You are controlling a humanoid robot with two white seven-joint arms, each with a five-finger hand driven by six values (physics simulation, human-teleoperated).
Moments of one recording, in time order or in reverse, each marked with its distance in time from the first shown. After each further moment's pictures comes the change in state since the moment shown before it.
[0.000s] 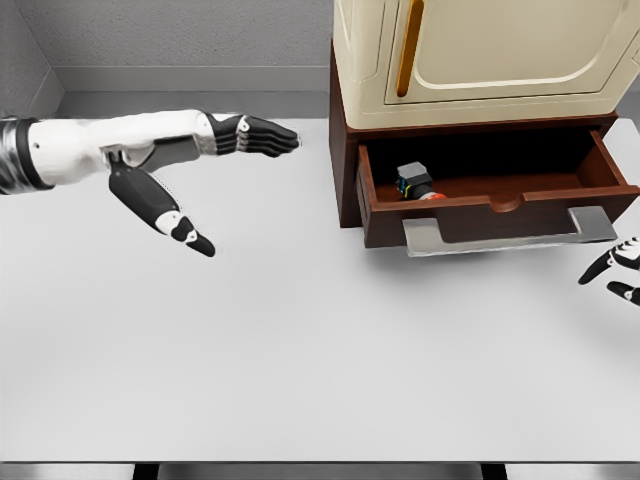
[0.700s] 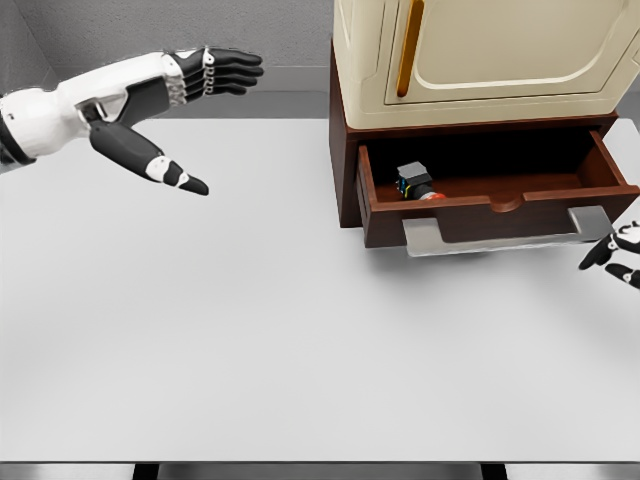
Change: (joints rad) left arm 0.313 -0.166 0.563 -0.002 -0.216 0.282 -0.001; right arm -0.055 0.002 0.015 0.002 -0.020 -0.001 0.001
